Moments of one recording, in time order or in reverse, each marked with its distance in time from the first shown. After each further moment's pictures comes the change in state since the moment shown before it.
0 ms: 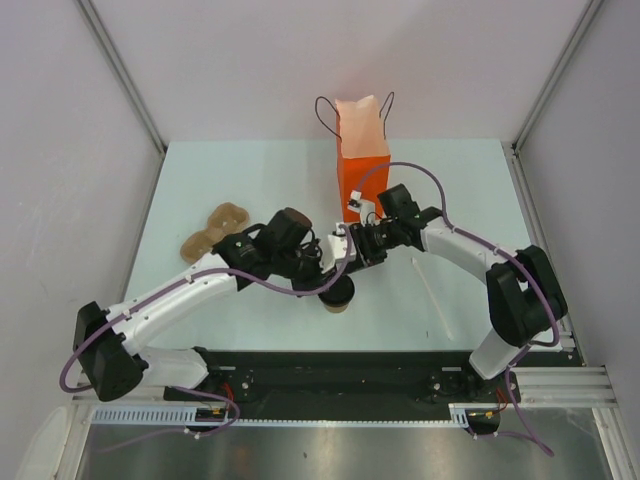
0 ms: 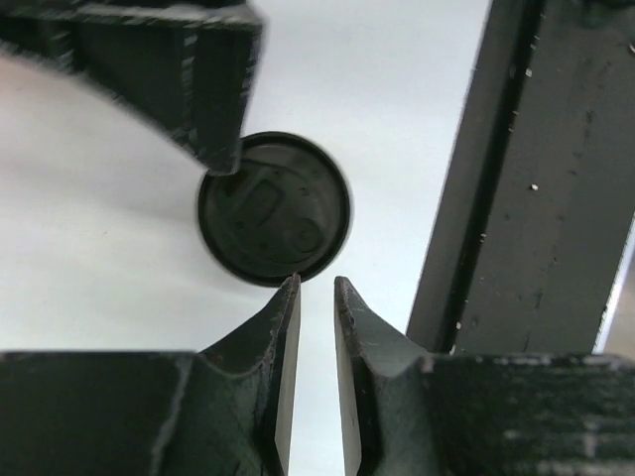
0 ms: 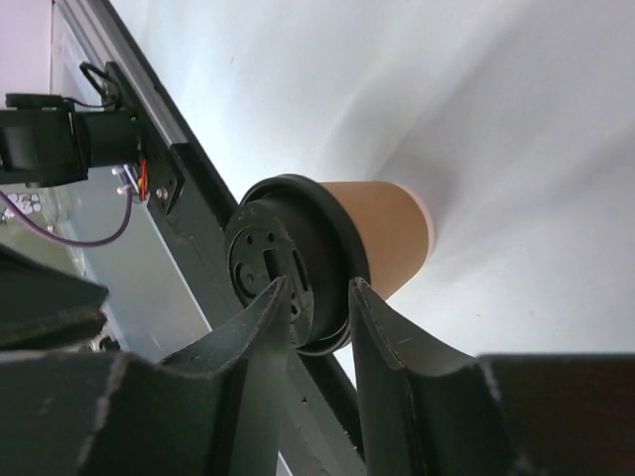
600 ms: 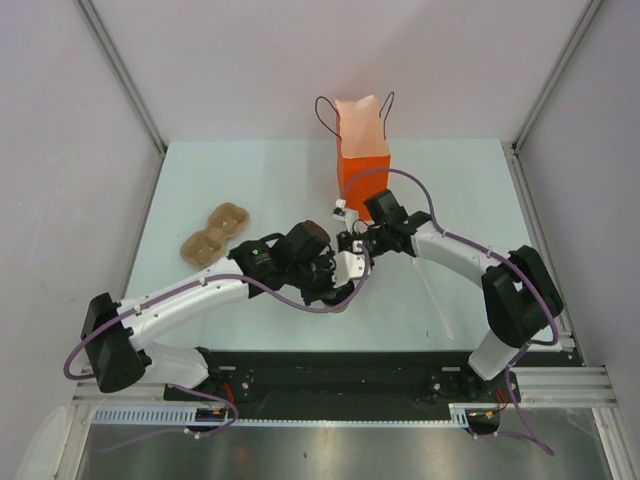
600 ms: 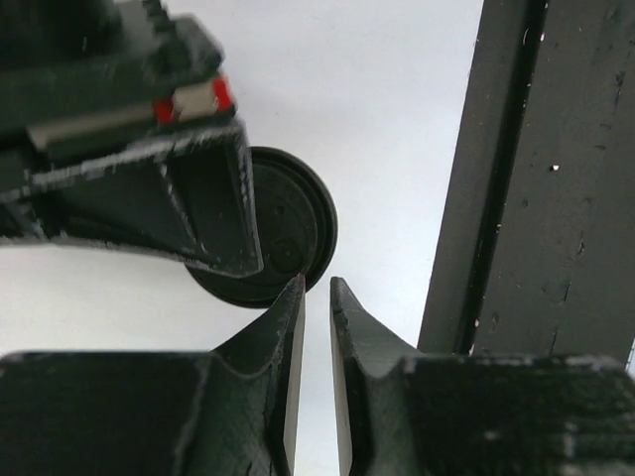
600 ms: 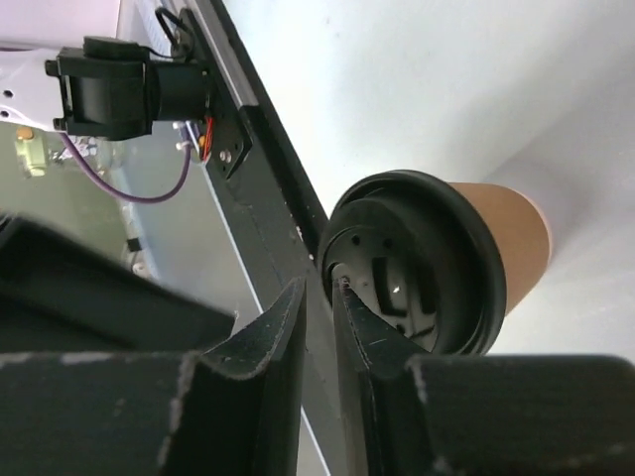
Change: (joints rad) left arm -0.119 0.038 0.006 0.002 -0.102 0.055; right arm 0.083 -0.013 0.006 0.016 -0.109 0.033
